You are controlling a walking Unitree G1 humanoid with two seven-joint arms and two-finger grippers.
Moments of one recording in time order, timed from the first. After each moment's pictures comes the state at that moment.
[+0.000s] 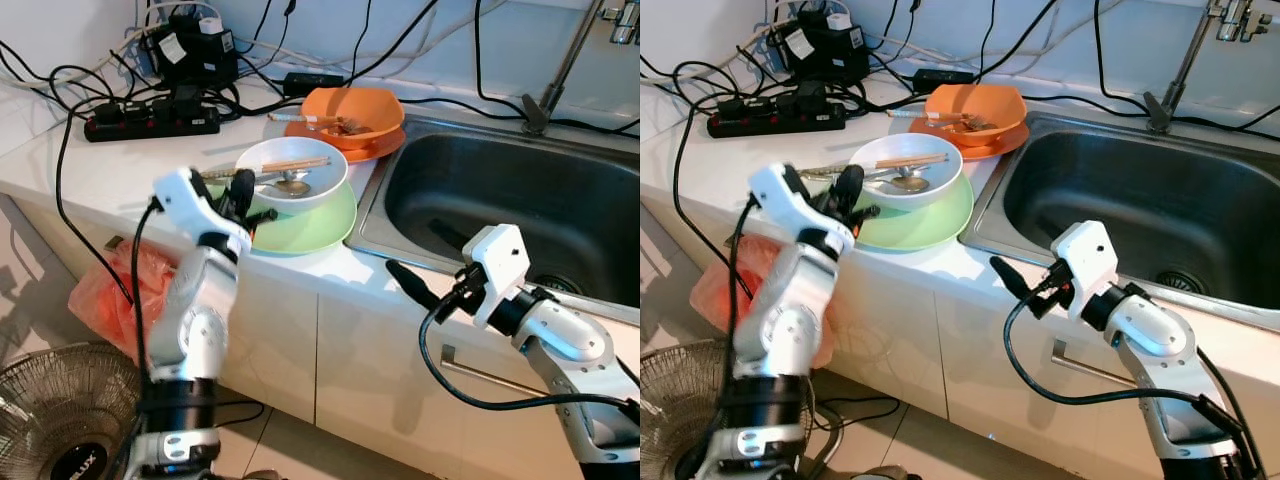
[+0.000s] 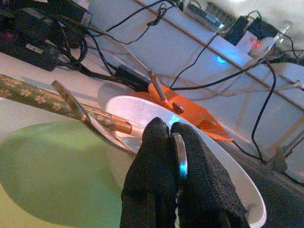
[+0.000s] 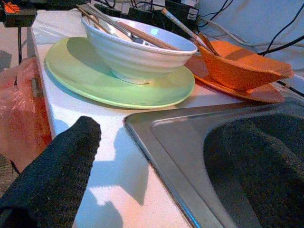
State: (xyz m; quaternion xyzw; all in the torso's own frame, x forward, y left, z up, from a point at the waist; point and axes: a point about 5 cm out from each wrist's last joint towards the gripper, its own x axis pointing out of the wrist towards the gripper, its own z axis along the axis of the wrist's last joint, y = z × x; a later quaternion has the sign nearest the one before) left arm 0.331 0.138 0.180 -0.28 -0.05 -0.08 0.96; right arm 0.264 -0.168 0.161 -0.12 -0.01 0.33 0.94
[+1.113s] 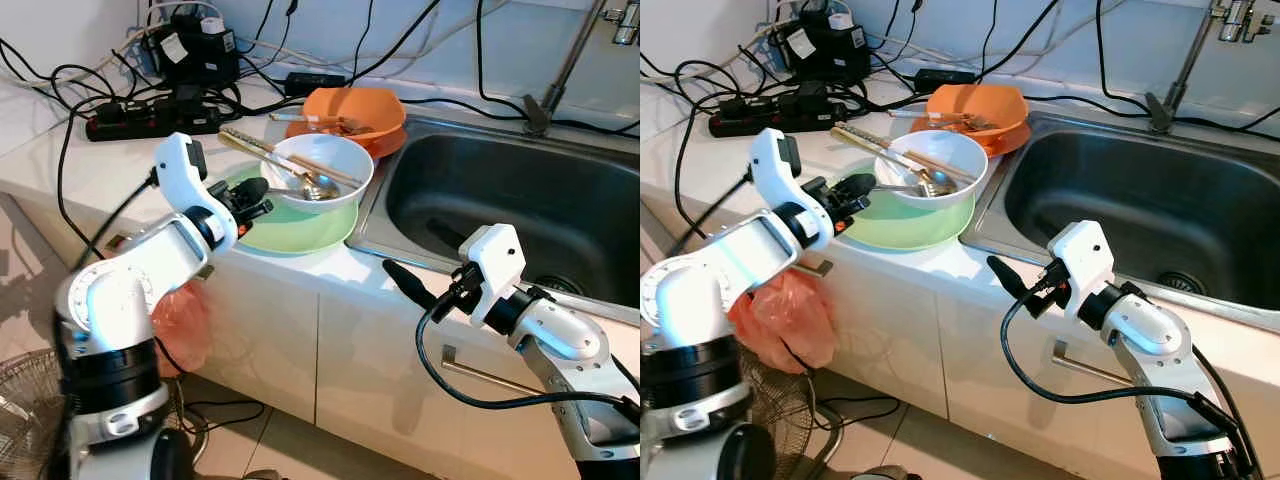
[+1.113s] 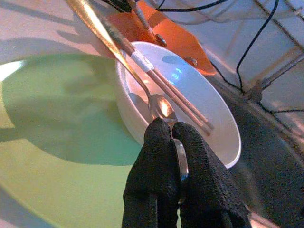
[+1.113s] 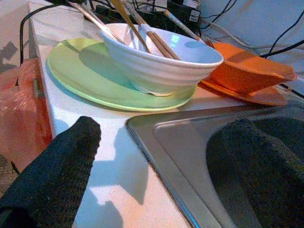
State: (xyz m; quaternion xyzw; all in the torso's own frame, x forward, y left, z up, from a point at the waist) left arm 0.317 0.153 0.222 -0.27 0.14 -0.15 0.94; right arm 0.265 -0.165 0.161 -0.12 -0.02 0.33 0.94
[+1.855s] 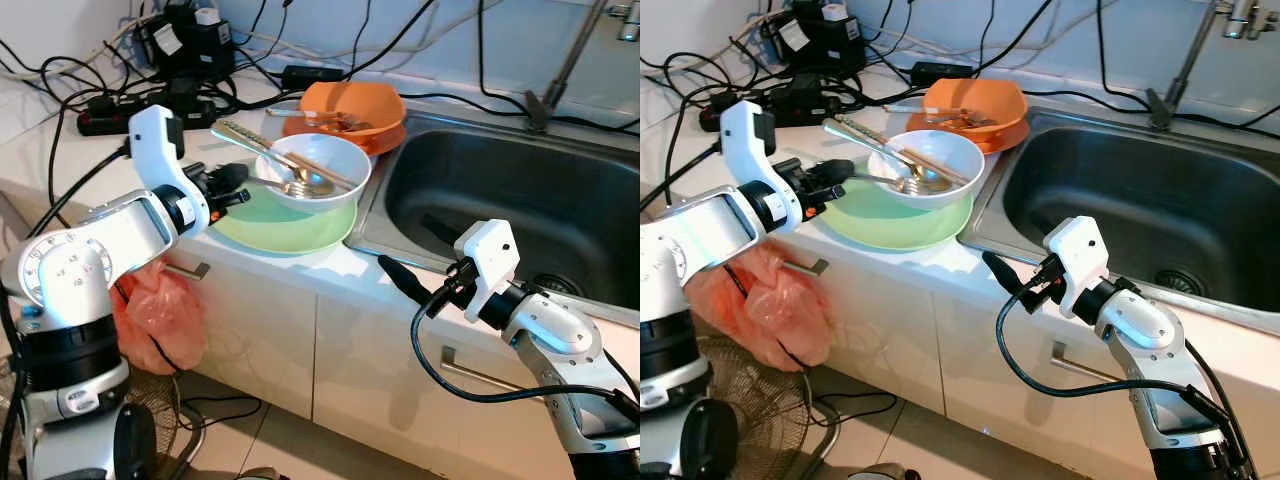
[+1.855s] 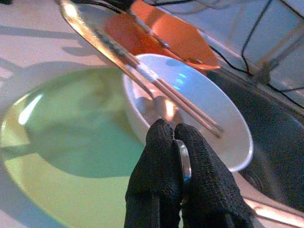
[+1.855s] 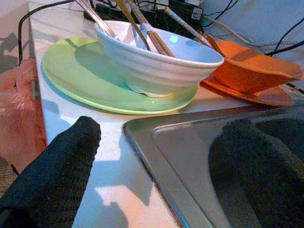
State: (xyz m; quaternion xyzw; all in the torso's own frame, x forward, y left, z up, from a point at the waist) left arm 0.318 0.172 0.246 -0.21 0.16 -0.19 0.95; right arm 0.271 -0.161 0.162 -0.11 -0.02 0.33 0.94
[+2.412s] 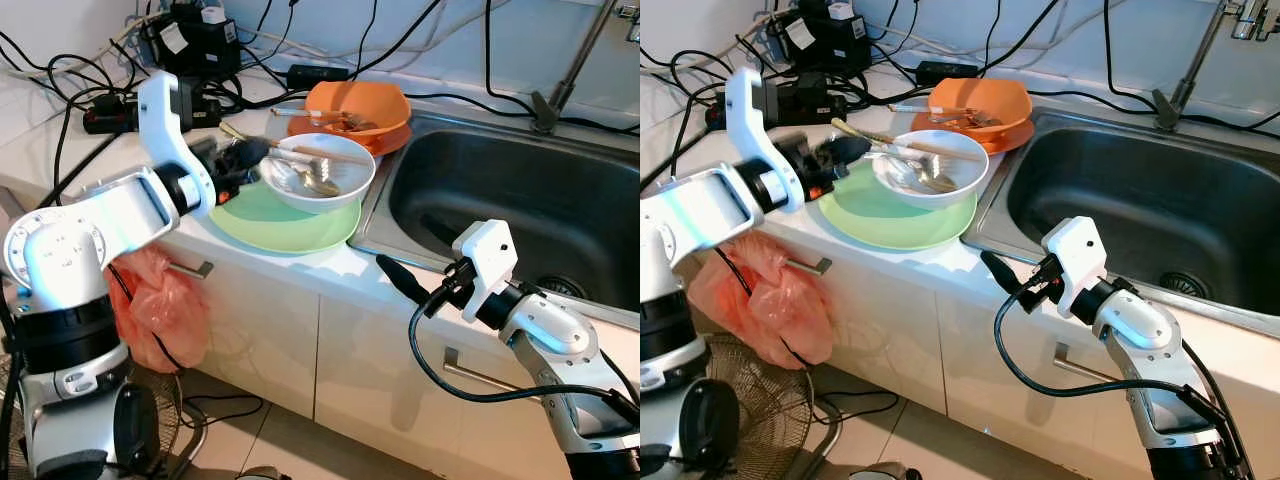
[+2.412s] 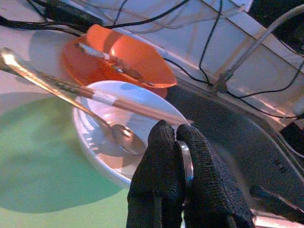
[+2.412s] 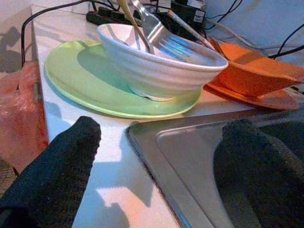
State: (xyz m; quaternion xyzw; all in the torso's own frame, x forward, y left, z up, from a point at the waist) left arm 0.318 0.163 0.272 -0.22 0.12 -0.26 0.93; right arm 0.271 -0.159 0.161 -0.11 -0.03 0.33 0.94
